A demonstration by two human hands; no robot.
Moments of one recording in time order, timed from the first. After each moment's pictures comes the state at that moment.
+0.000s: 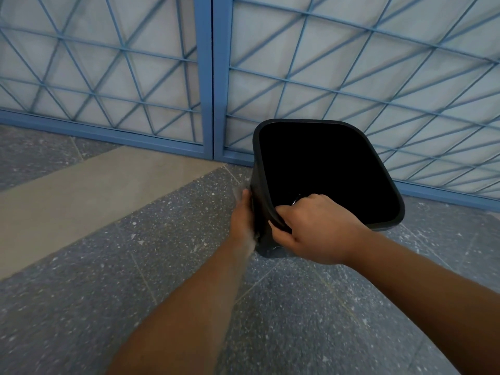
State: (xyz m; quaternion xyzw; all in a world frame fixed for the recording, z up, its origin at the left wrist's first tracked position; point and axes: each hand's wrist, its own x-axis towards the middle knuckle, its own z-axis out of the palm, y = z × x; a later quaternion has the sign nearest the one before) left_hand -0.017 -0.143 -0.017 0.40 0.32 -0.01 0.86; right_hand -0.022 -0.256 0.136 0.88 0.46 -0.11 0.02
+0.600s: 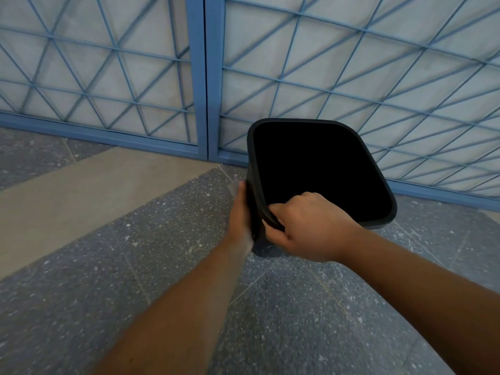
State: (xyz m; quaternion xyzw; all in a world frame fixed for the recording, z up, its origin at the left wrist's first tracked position) left_hand -0.014 -0.145 -0.017 0.42 0.25 0.00 0.87; right_hand -0.020 -0.256 0.134 0.89 0.45 -0.12 0.00
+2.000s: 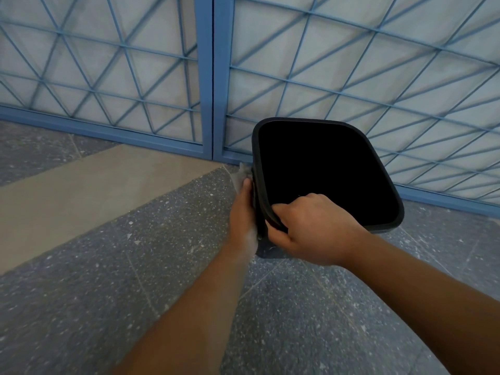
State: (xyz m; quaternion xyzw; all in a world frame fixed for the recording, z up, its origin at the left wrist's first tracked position) left_hand -0.013 -0.145 -0.010 0.39 0.27 0.05 0.88; right_hand -0.017 -0.255 0.131 0.89 0.45 -0.11 0.00
